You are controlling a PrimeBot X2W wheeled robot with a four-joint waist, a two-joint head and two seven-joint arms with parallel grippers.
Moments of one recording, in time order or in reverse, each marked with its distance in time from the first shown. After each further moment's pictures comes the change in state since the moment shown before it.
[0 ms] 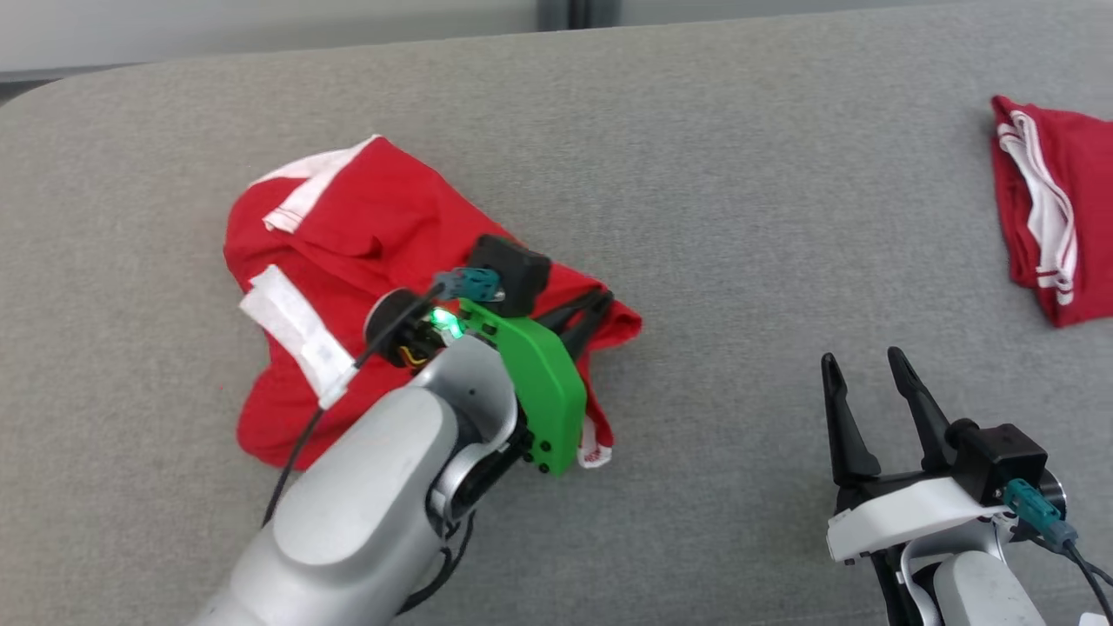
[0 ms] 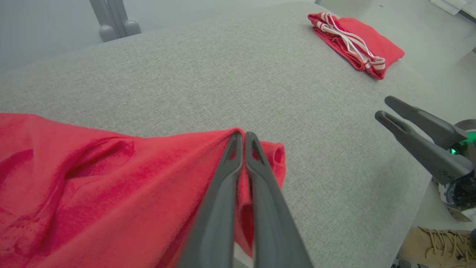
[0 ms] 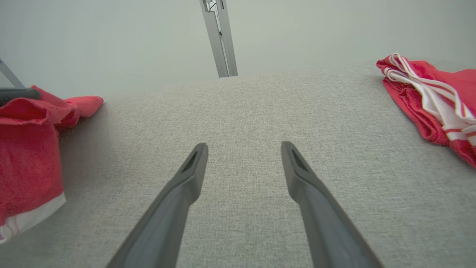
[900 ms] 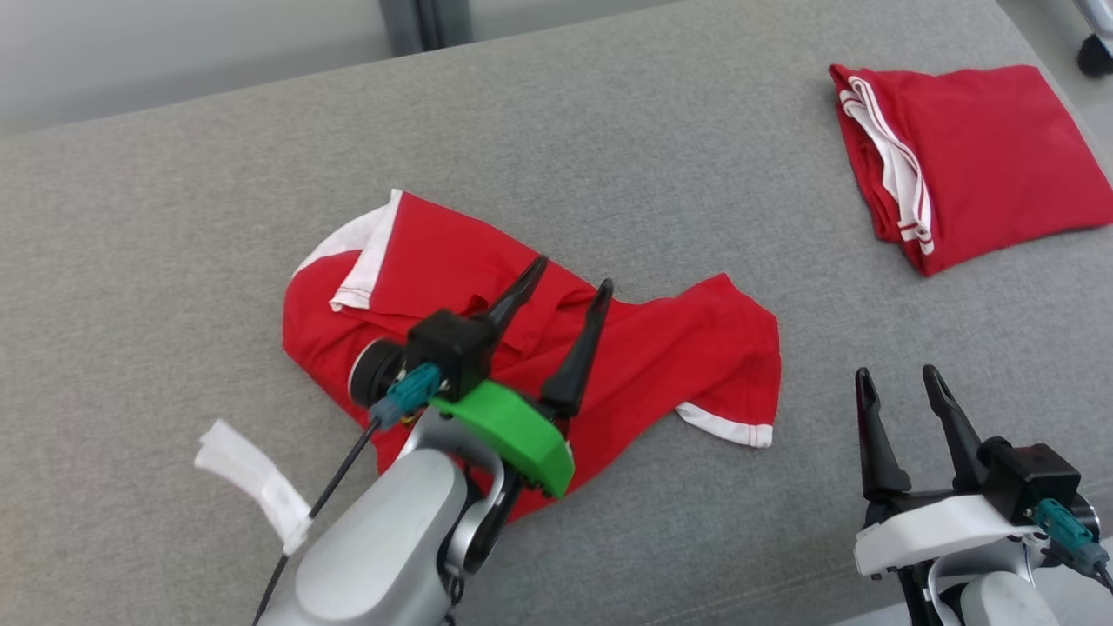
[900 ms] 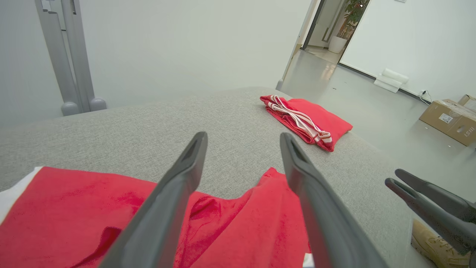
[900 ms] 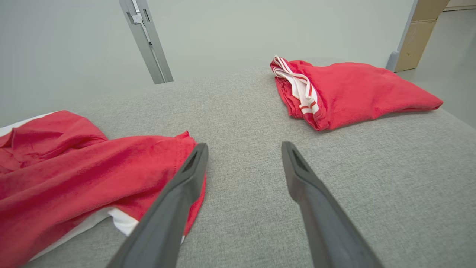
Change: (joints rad) left arm 0.094 -0.055 0.004 0.070 0.046 0.089 -0.504; right arm 0.035 0.002 -0.053 -0.014 0.002 0.000 0.000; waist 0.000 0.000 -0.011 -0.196
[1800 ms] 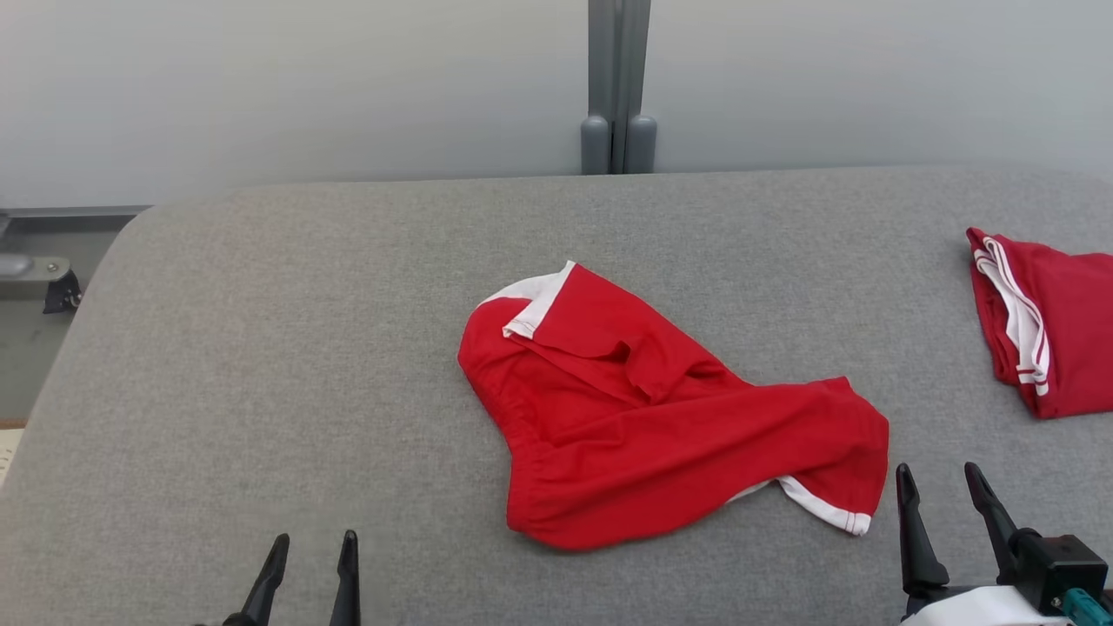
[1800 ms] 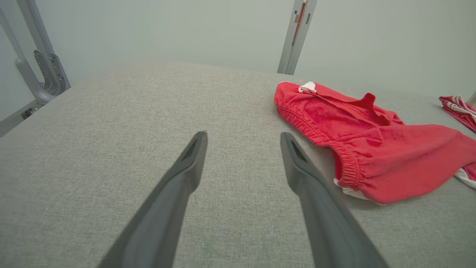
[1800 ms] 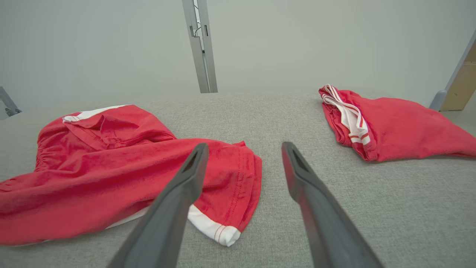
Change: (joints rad) left arm 0.760 0.010 0.616 -0.215 0.312 -0.081 -0.077; right arm 0.184 0.000 -0.077 -0.026 -0.068 0.000 0.000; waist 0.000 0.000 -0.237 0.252
